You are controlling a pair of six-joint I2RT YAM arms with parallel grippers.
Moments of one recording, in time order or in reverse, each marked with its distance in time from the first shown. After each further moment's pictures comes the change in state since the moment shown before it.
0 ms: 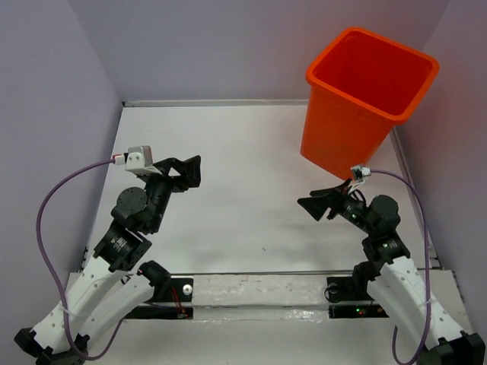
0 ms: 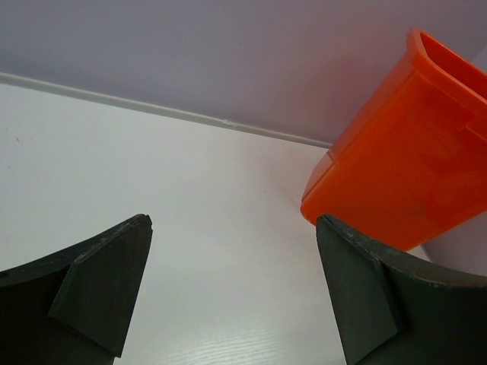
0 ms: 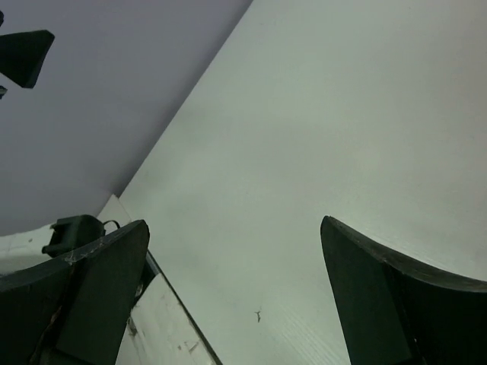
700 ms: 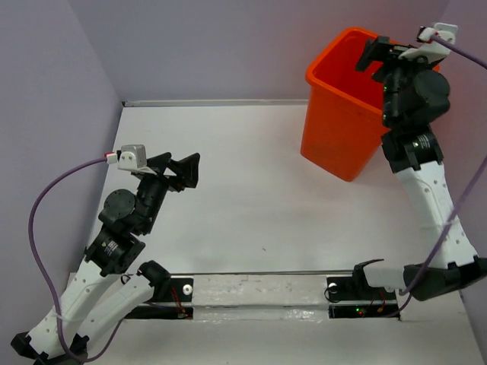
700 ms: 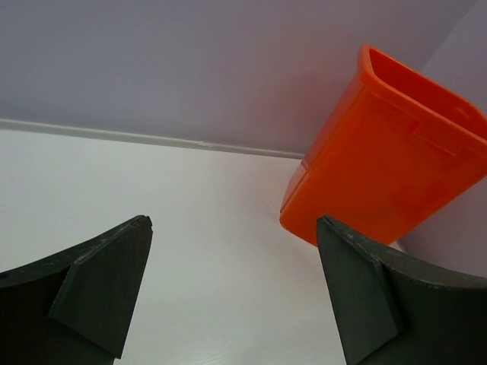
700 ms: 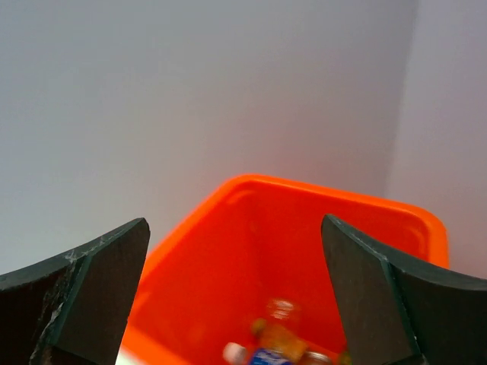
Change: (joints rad) left arm -0.006 -0.020 0.072 -0.009 0.080 0.046; right arm -0.022 0.765 1.316 -0.171 1.001 -0.714
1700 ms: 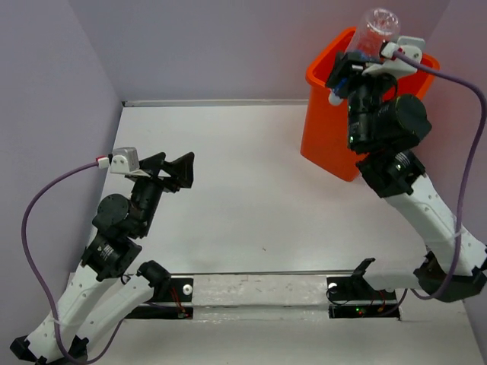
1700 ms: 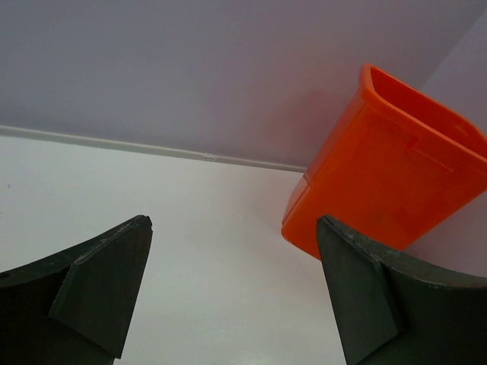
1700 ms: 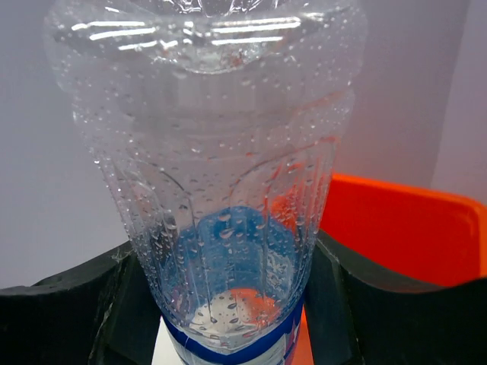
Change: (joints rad) left arm 0.000 -0.036 0.002 0.002 -0.045 0.006; right arm 0.570 -0.124 -0.024 0.019 0.418 -0.167
